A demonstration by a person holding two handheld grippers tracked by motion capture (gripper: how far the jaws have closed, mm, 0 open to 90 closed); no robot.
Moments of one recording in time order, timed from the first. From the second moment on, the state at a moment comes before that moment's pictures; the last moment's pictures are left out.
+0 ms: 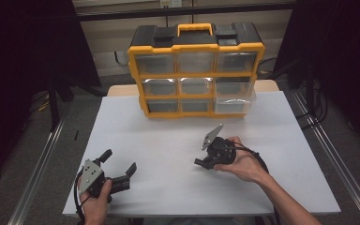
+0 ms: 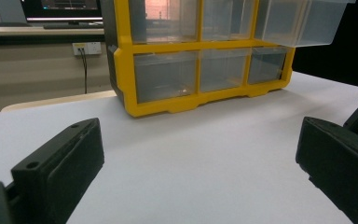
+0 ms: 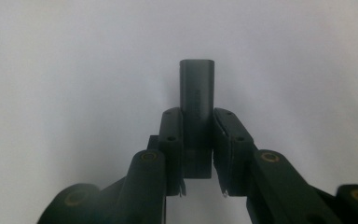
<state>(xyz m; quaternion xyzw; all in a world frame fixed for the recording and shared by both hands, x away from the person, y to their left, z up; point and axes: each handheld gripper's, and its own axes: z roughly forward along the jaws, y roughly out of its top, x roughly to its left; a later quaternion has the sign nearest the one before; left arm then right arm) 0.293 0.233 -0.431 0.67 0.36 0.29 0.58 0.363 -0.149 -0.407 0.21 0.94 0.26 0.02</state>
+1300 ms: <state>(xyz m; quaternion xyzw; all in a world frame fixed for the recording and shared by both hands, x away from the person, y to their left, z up) 0.293 0.234 -0.431 0.66 0.36 0.29 0.59 0.350 -0.182 -0.354 0.21 0.90 0.38 0.08</state>
